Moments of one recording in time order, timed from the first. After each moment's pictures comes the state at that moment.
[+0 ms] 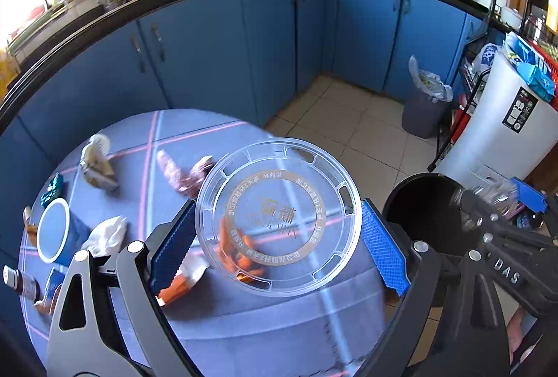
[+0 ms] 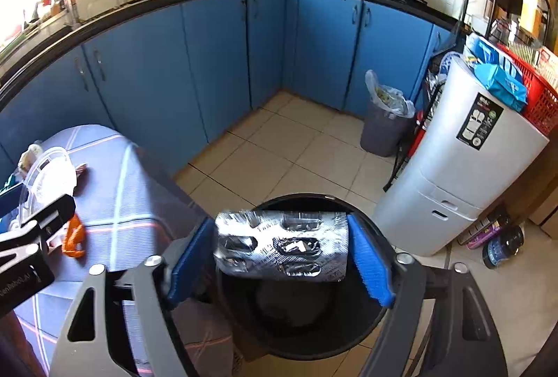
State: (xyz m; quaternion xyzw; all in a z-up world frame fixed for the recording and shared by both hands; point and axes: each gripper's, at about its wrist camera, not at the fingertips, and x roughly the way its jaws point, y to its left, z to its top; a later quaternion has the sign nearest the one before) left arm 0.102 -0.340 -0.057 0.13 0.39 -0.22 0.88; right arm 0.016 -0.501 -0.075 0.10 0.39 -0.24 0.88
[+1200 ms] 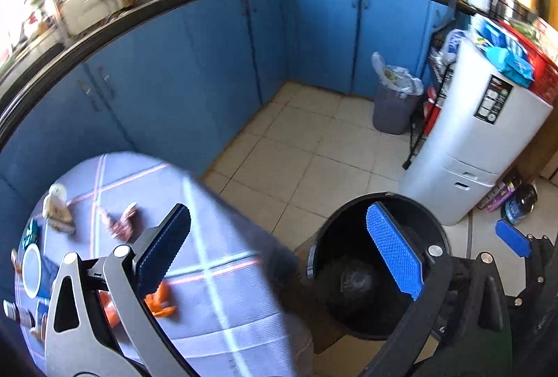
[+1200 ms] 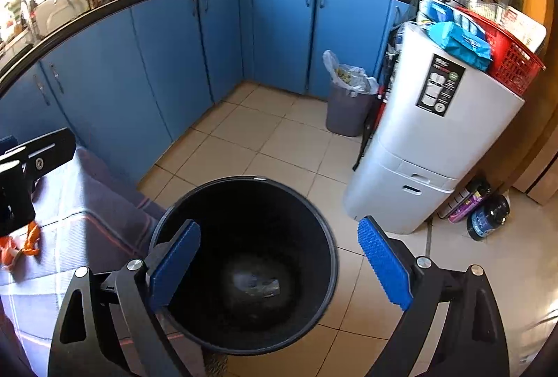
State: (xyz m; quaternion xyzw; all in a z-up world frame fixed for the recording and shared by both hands) left arm 0.087 -0.421 -0.043 0.16 0.38 -0.27 0.87; right arm -0.022 -0.547 -0.093 0.13 0.40 -0.30 0.86
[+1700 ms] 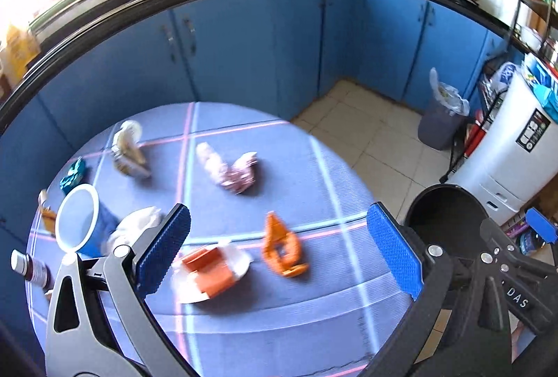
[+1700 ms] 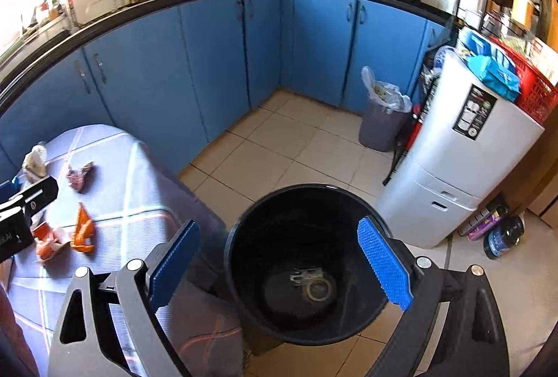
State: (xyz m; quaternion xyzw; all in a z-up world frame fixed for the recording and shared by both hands) left arm 0.112 -0.292 -0.048 0.10 0.40 -0.18 0.89; right arm 0.008 -0.474 -0.070 0.11 0.39 -0.25 0.88
